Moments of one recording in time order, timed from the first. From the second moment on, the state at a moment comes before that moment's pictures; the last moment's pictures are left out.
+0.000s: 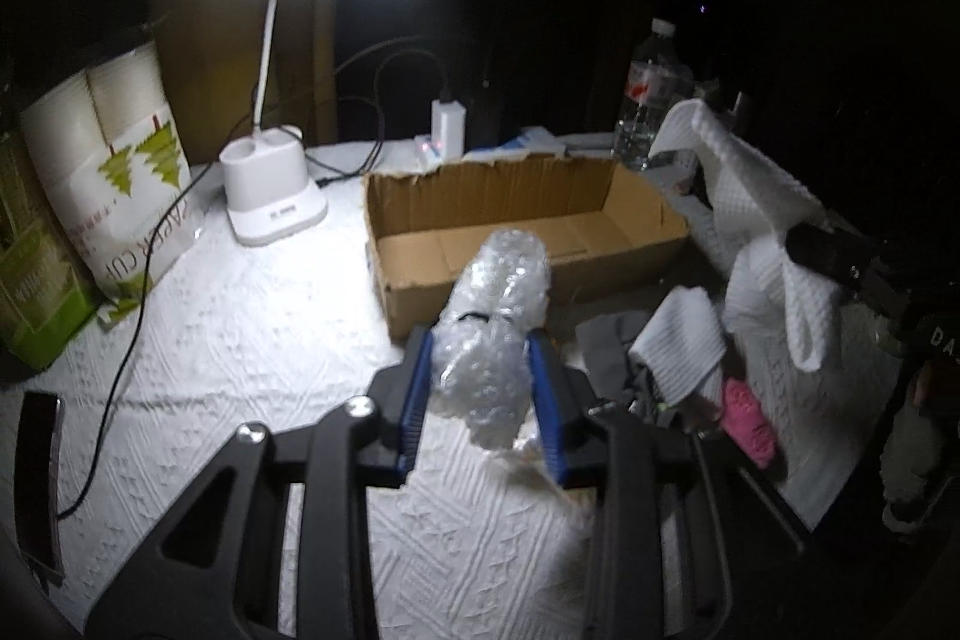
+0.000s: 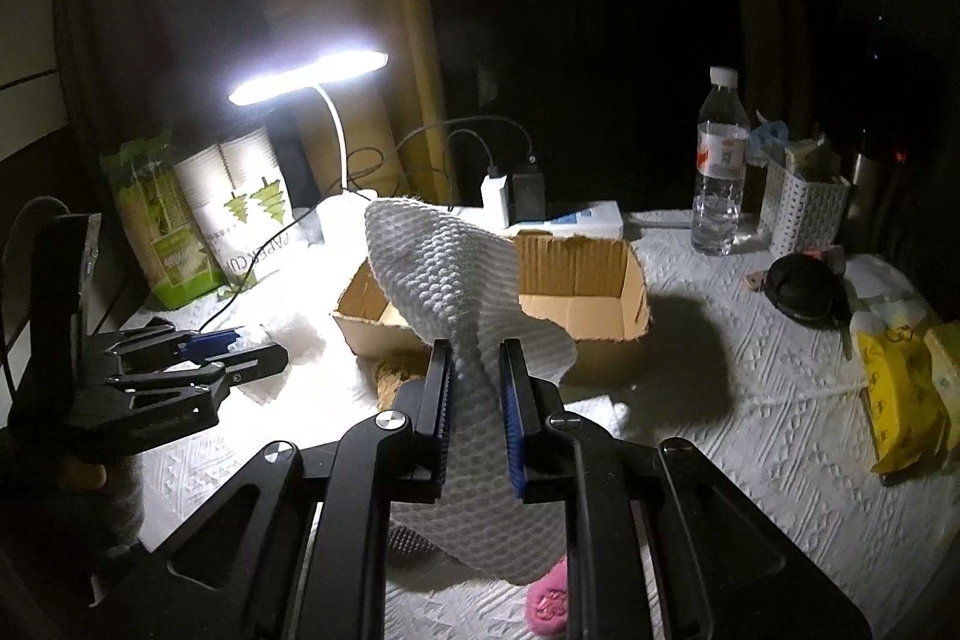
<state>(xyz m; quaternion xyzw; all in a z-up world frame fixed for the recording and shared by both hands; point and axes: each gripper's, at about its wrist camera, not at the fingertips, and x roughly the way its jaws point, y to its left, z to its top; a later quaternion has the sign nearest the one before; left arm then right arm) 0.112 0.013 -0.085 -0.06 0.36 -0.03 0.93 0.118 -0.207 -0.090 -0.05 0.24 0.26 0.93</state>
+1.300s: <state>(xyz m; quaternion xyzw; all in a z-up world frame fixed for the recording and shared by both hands) 0.249 -0.029 -0.072 -0.06 0.33 -0.05 0.94 0.257 -0.202 -0.086 -0.08 0.24 0.26 0.93</state>
